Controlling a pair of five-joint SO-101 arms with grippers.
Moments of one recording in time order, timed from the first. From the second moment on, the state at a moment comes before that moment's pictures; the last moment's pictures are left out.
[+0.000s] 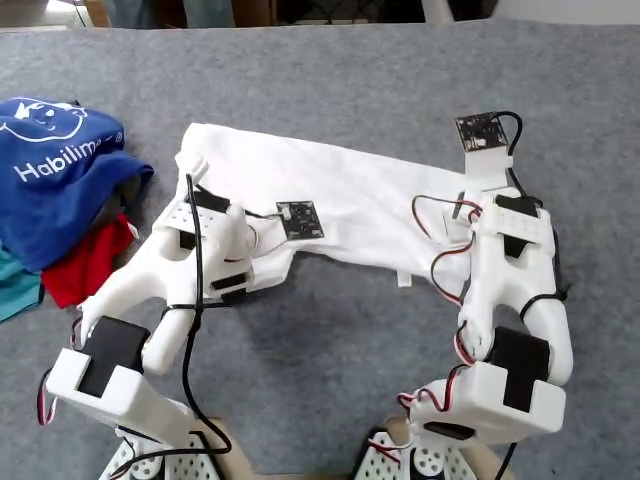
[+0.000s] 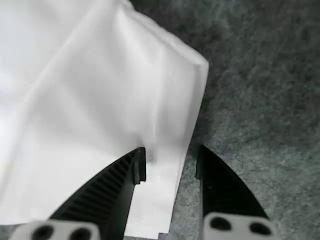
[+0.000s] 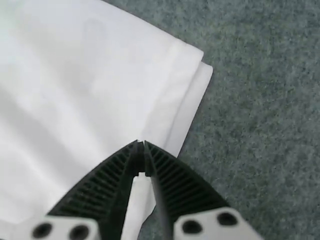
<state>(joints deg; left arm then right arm) 11.0 3.5 30.9 60.4 -58.2 18.1 0.7 33.9 37.2 28.0</state>
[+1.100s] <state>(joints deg) 11.2 5.0 26.1 66.9 -58.2 18.1 0.7 33.9 37.2 28.0</state>
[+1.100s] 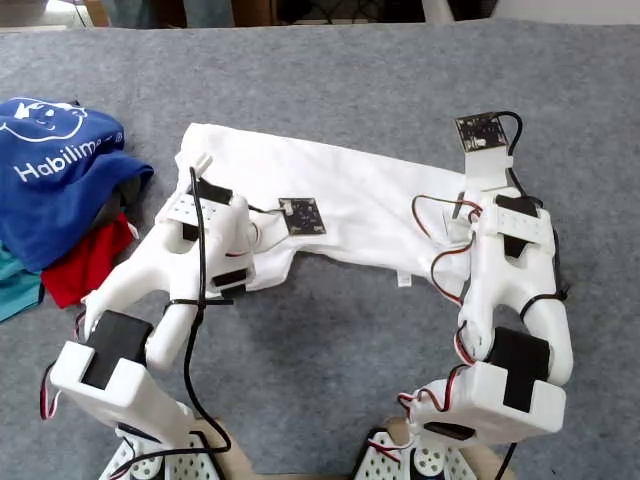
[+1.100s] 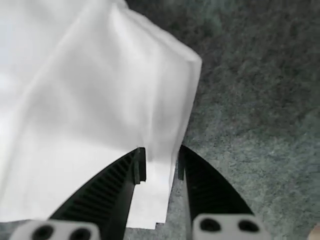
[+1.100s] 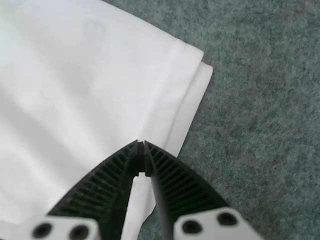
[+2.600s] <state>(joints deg) 10.6 5.0 19.2 61.5 -58.1 18.1 0.7 33.9 37.4 28.0</state>
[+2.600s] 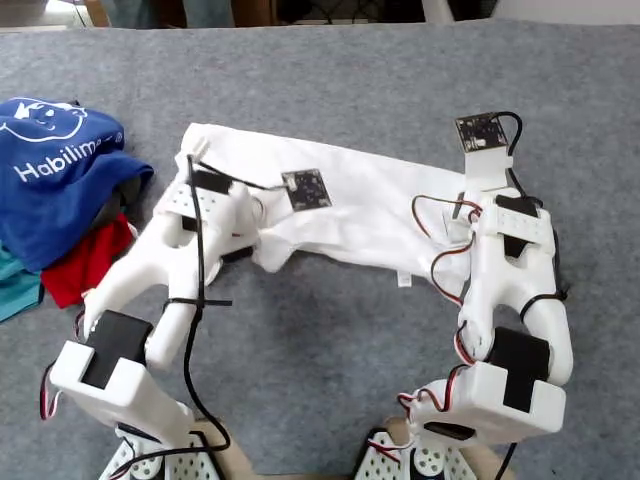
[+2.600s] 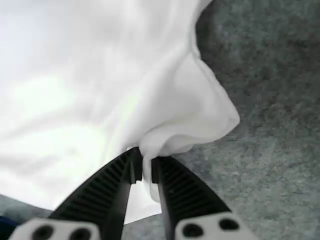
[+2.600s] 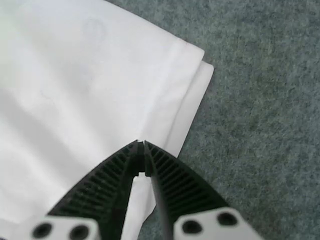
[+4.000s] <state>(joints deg) 8.8 19.3 -4.4 53.5 -62.9 18.1 0.7 33.9 37.4 28.0</state>
